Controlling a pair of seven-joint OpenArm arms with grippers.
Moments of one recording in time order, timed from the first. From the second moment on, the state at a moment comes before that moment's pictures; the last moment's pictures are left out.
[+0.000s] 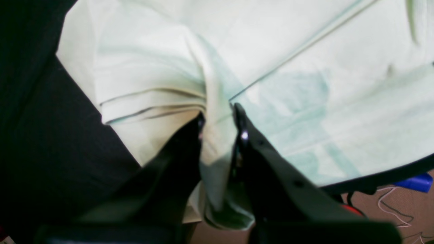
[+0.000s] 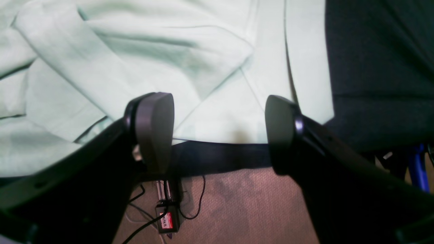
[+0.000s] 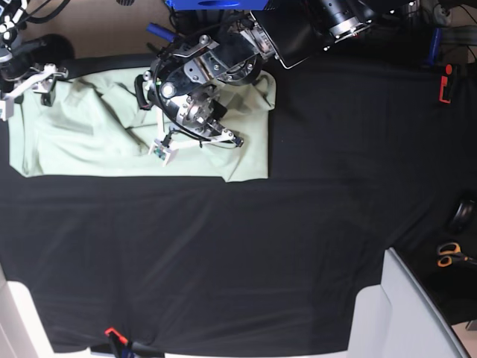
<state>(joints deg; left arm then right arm) -7.8 2.6 58.8 76.9 11.0 25.3 75.7 -26.0 -1.8 43.0 98.9 7.0 34.3 -35.7</state>
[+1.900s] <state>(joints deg) 32.3 -16.5 -8.5 107.9 -0.6 25.2 51.5 -26.4 6.9 0.9 103.2 -18.4 34.2 -35.2</state>
